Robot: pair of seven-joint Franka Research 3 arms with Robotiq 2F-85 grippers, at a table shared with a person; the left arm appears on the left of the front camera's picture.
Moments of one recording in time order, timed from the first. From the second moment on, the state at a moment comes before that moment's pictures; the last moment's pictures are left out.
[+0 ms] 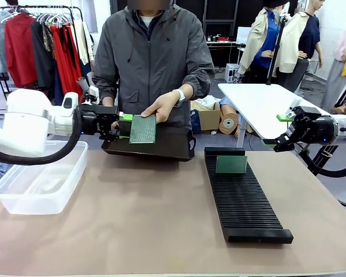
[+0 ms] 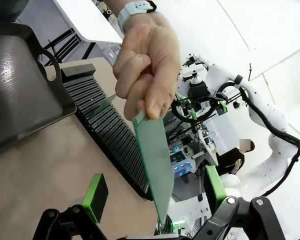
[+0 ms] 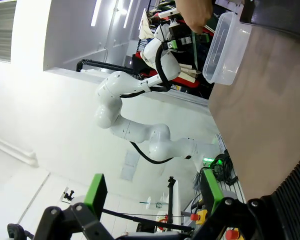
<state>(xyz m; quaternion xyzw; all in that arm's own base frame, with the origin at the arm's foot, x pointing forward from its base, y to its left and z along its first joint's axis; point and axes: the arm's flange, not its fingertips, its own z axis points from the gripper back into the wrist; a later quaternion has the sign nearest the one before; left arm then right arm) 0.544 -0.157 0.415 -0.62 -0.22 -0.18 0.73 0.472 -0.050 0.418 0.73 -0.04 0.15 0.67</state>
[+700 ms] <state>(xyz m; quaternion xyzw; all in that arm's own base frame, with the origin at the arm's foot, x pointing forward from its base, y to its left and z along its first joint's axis) 0.551 -0.182 0.409 -0.63 -0.23 -0.20 0.72 0.472 -0.050 0.418 0.73 -0.04 0.15 0.67</state>
